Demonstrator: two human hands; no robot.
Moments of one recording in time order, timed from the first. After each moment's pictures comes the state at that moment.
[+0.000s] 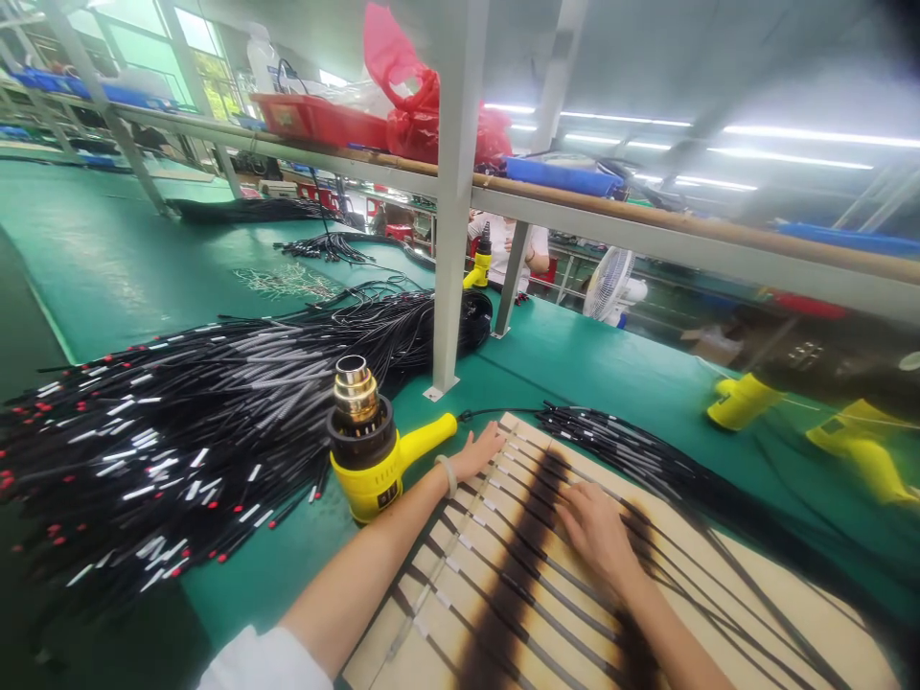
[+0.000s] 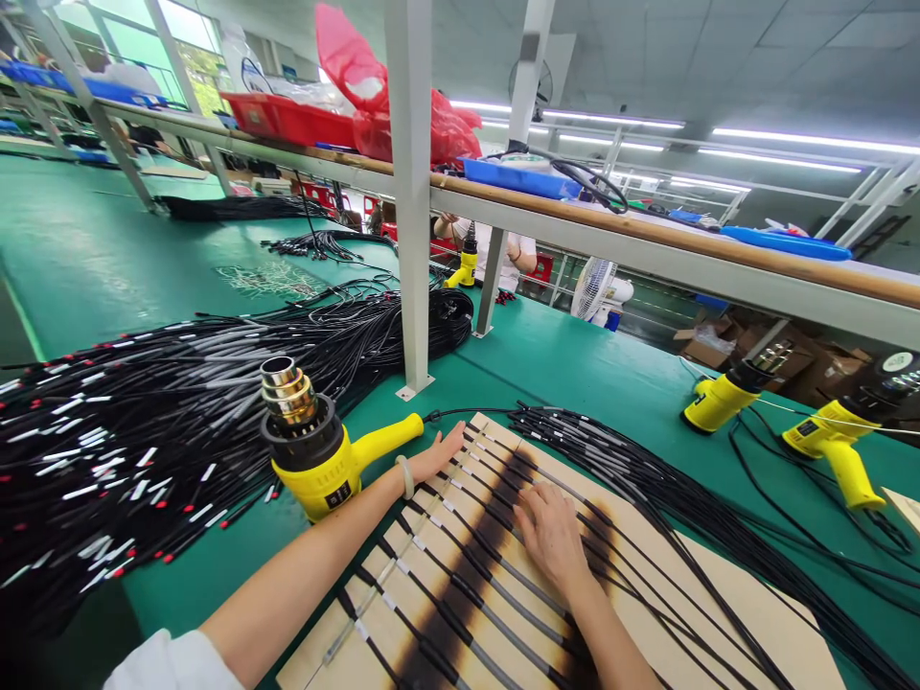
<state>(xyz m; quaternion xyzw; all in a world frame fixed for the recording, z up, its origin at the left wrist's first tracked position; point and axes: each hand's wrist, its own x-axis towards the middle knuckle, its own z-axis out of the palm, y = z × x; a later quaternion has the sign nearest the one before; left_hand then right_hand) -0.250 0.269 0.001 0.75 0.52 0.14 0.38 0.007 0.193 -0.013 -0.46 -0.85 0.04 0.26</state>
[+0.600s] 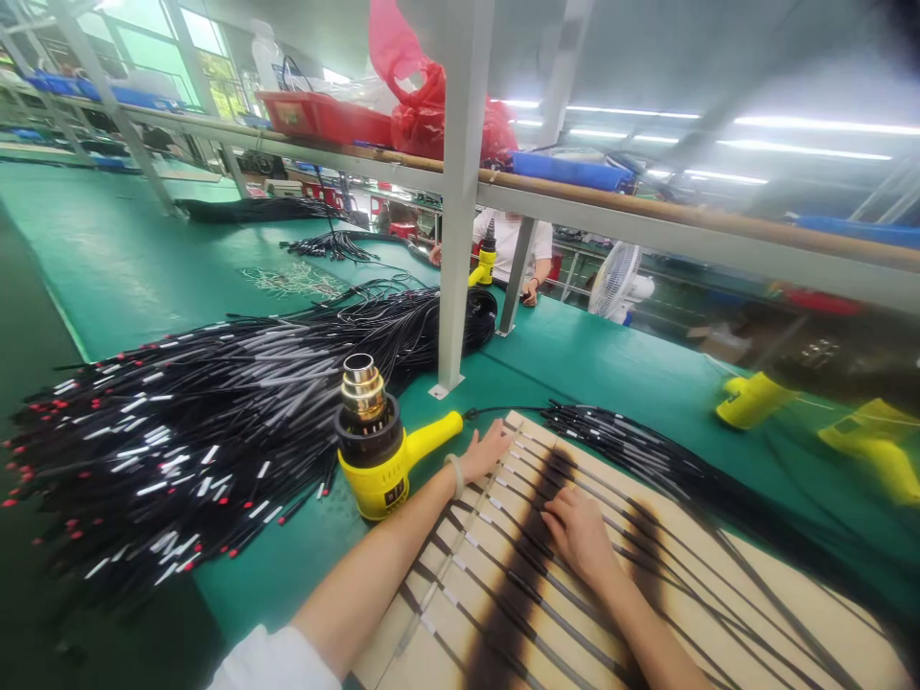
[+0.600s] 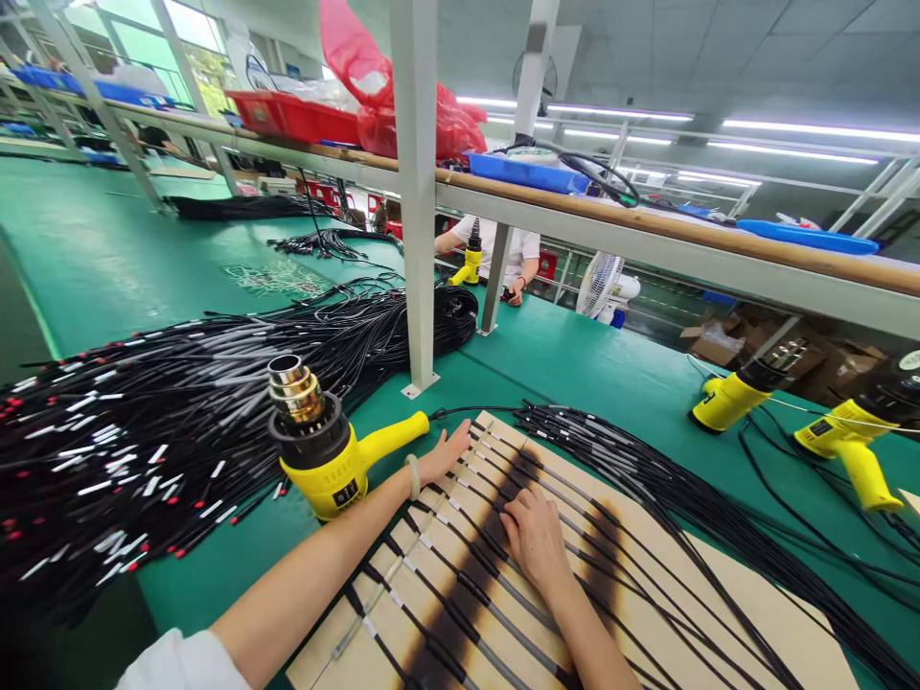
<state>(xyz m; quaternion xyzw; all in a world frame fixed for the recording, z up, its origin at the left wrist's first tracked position) -0.243 0.261 0.008 0.74 0.54 0.13 0.37 -0.022 0.184 -0.022 -0.46 -0.86 0.05 0.23</state>
